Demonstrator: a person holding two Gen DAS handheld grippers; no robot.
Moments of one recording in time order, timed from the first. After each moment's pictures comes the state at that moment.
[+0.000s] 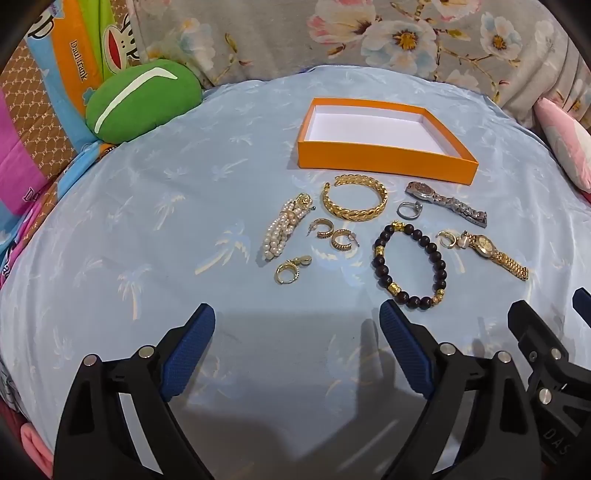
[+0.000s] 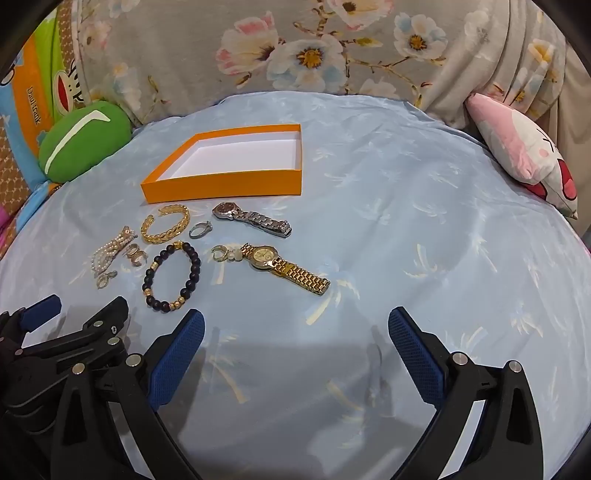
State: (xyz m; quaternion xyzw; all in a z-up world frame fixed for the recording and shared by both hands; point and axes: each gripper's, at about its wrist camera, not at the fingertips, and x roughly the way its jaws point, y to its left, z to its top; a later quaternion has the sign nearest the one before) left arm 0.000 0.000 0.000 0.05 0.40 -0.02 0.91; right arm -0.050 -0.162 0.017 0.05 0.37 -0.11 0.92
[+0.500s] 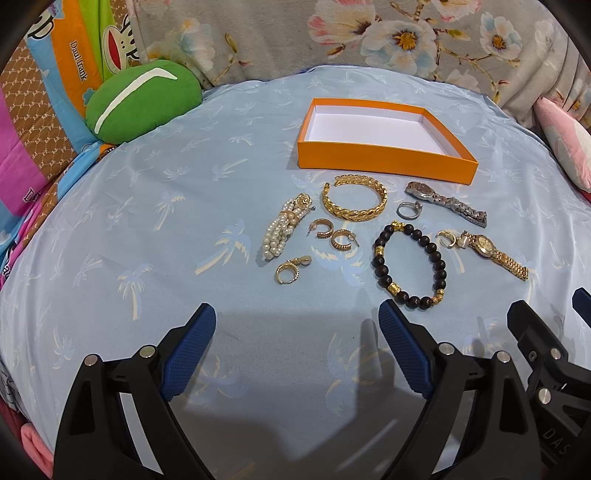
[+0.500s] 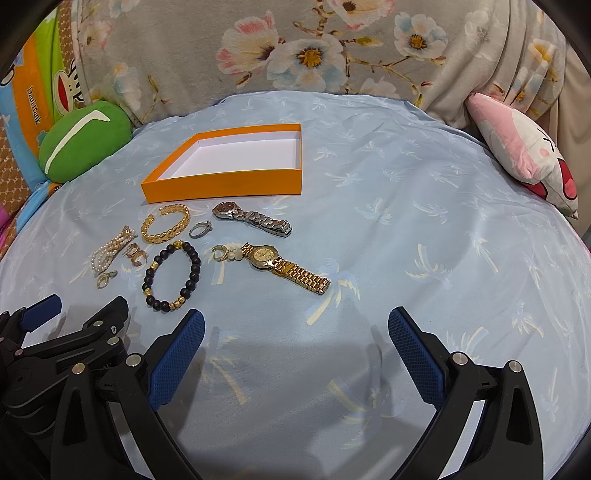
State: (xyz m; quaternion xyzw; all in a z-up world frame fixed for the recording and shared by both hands) left arm 0.001 0.000 0.000 0.05 0.40 -0.02 0.91; right arm -0.050 -0.162 0.016 0.05 0.37 -0.11 0.92
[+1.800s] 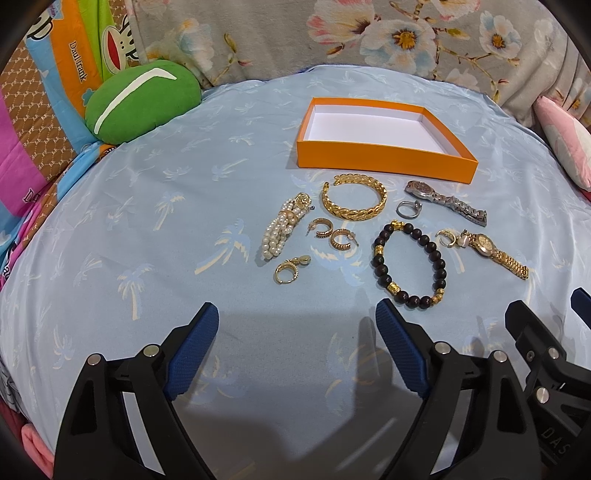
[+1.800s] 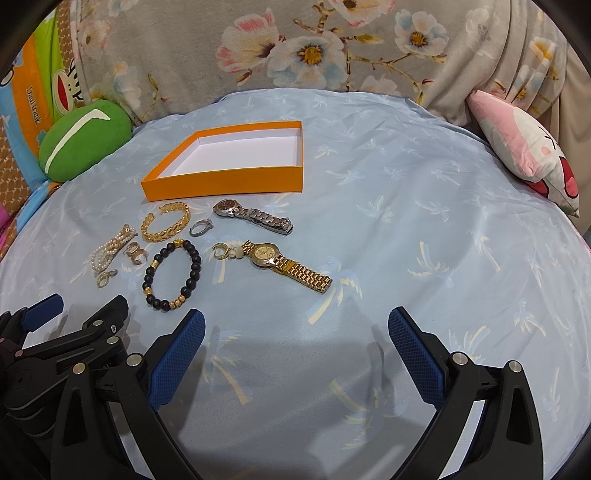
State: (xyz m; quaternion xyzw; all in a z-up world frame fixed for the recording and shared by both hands) left arm 0.000 0.000 0.000 0.05 0.40 -0.02 0.91; right arm -0.049 -0.161 0.016 0.05 0.37 -0.11 0.92
